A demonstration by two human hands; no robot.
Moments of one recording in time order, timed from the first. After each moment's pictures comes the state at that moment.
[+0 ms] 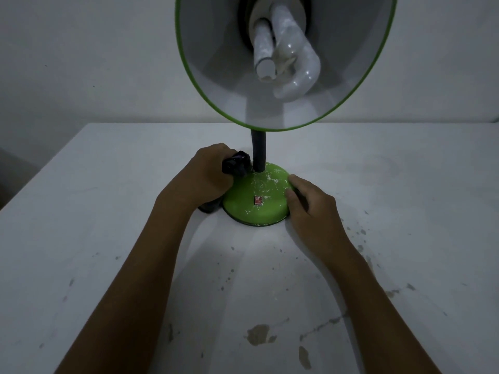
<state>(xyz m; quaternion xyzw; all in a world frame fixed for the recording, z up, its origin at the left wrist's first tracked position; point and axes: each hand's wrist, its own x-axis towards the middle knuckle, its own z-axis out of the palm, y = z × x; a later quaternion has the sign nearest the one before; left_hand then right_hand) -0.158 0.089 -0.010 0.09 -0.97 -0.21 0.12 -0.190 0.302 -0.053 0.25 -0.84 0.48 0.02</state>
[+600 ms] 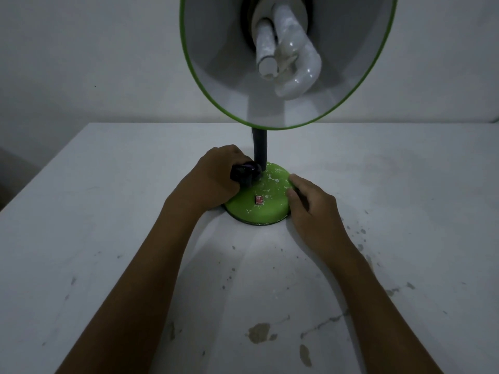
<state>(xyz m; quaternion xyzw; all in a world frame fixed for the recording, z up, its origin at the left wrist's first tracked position) -0.153 0.102 -0.006 0.04 -0.97 -0.19 0.12 -0.191 0.303 -0.053 0.25 -0.84 0.47 0.02</state>
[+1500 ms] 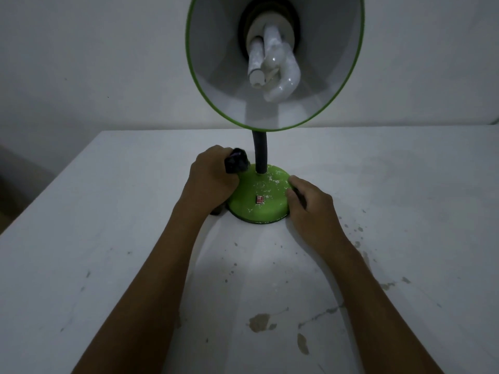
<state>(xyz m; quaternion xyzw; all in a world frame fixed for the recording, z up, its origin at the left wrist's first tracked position) -0.147 0.110 -0.010 0.18 -0.93 -0.23 0.21 -0.189 0.303 -0.050 0.26 -0.84 0.48 0.03</state>
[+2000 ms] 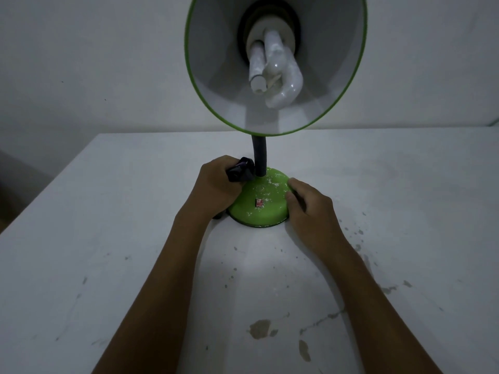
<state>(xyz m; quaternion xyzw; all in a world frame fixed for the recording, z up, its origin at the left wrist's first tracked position) -0.157 0.104 -0.031 0.13 -0.92 -0.30 0.22 -0.190 0.302 -0.052 0.25 -0.84 0.48 0.03</state>
